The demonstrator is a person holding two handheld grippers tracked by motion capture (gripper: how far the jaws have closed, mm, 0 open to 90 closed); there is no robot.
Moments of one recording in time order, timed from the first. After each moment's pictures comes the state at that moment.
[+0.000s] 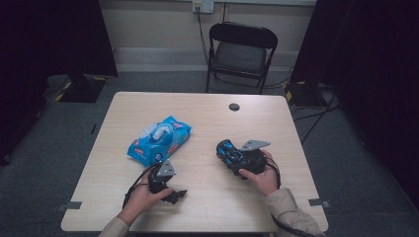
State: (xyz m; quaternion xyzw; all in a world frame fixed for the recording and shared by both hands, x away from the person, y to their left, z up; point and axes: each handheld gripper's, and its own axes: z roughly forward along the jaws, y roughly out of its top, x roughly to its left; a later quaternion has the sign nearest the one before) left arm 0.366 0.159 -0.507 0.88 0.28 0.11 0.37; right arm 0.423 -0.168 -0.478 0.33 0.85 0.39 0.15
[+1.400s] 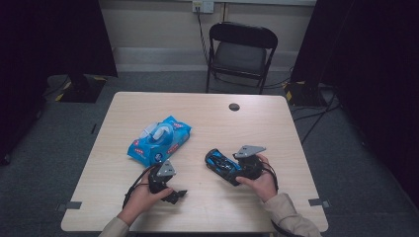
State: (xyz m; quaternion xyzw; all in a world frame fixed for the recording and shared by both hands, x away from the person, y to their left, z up) left arm 0.366 0.159 -0.507 0.88 0.28 0.11 0.37; right arm 0.409 -0.164 -0.484 0.29 0.85 0.41 0.13
